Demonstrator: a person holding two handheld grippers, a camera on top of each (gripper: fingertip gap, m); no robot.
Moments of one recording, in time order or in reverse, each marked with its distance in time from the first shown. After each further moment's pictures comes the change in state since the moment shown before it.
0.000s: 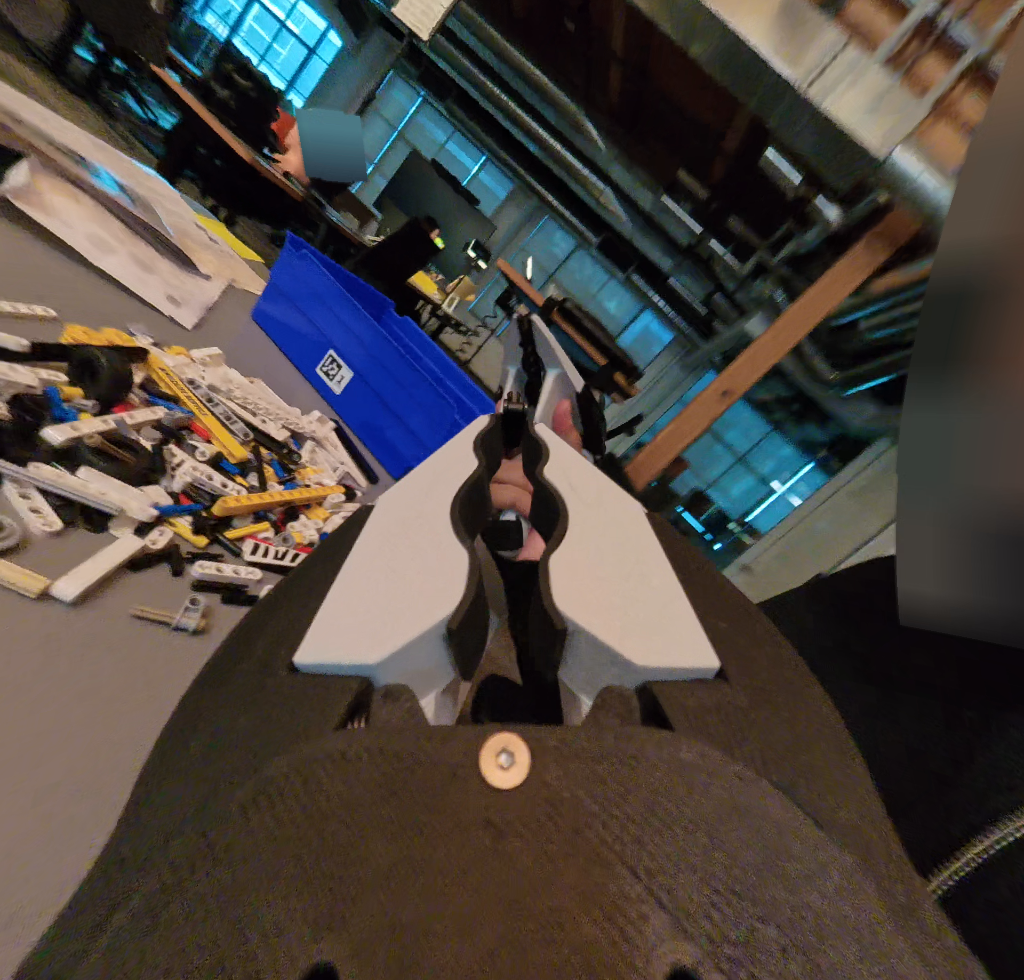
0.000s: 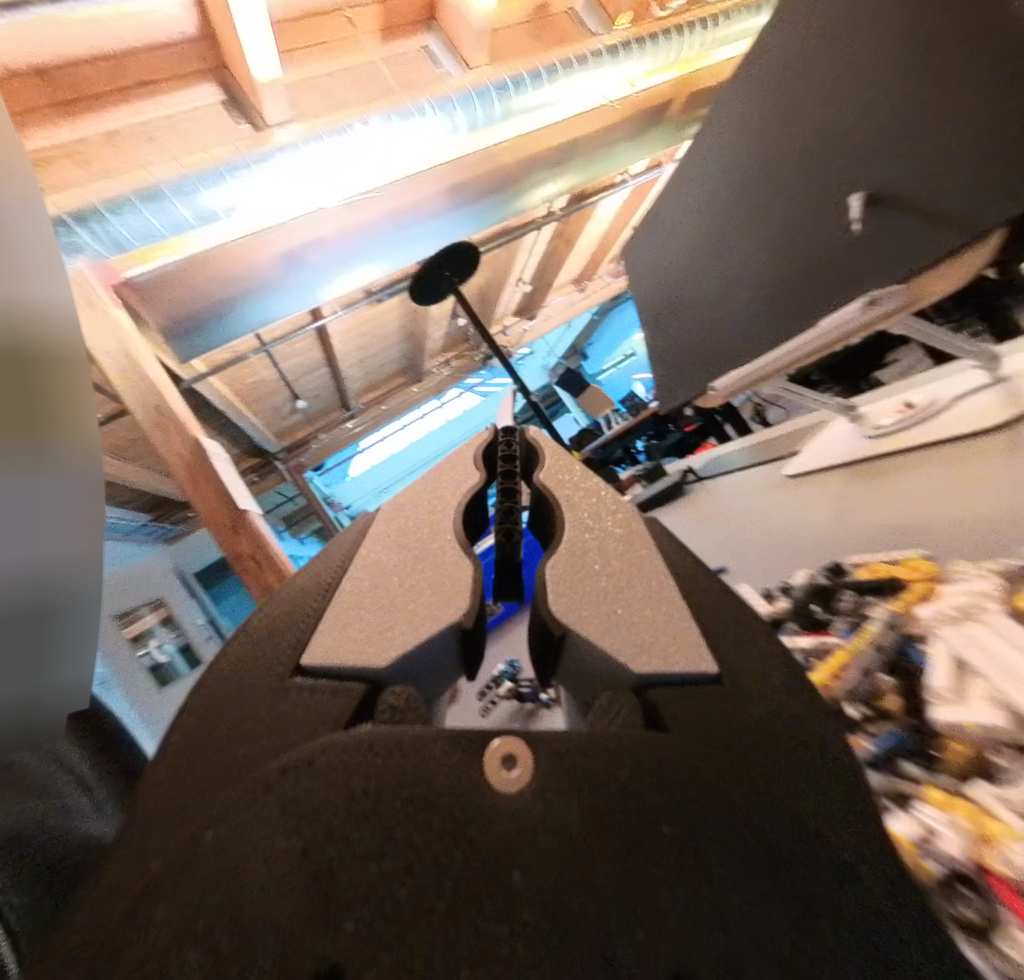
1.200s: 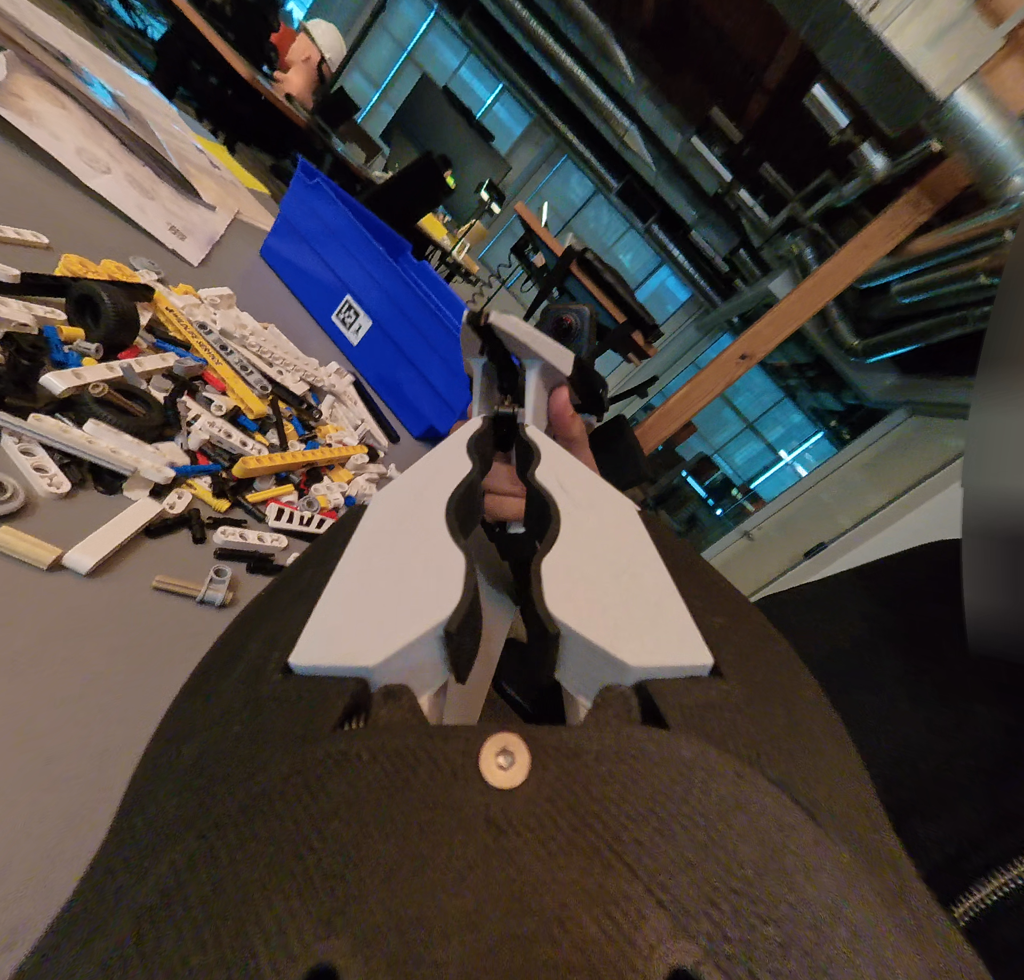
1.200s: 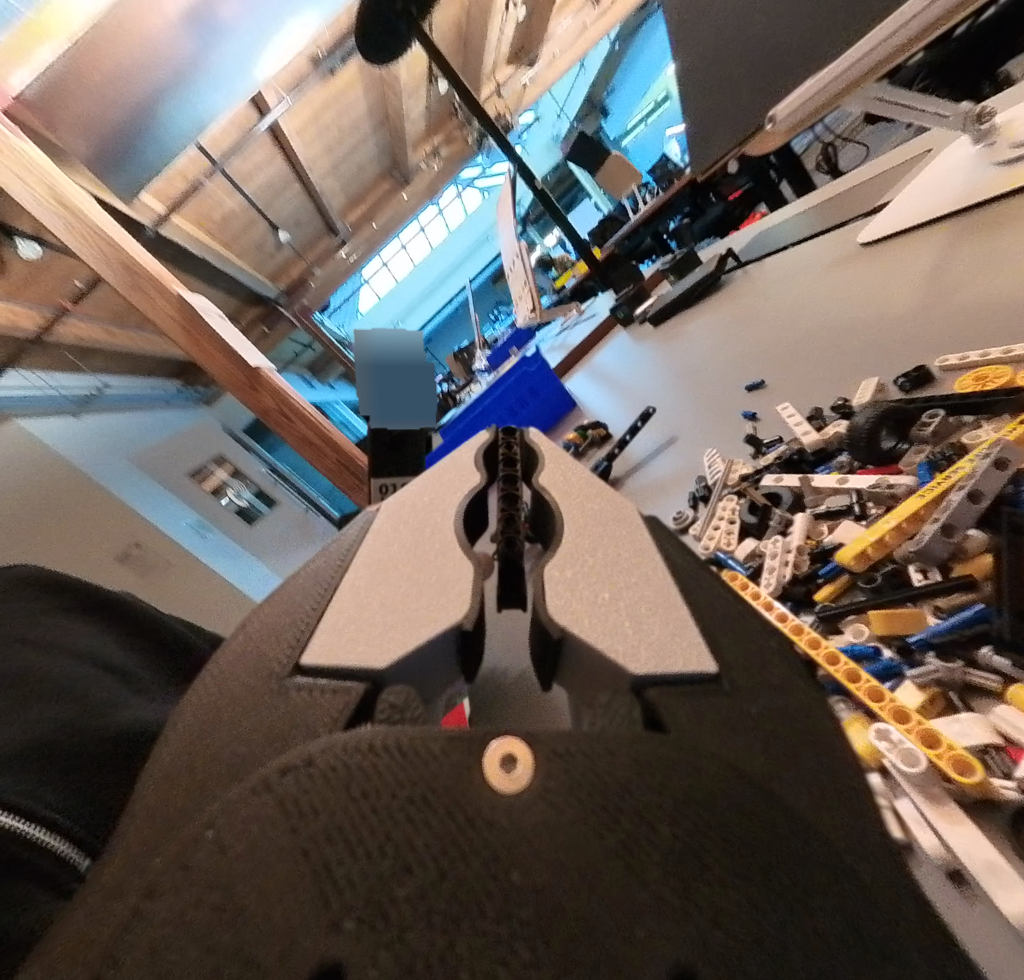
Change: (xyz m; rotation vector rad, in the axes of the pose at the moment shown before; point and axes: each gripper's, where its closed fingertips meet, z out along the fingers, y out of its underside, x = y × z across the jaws) left arm -0.024 0.022 0.013 -0.097 -0.028 -0.024; right arm 0.017 0.084 0.019 -0.409 0.014 0.138
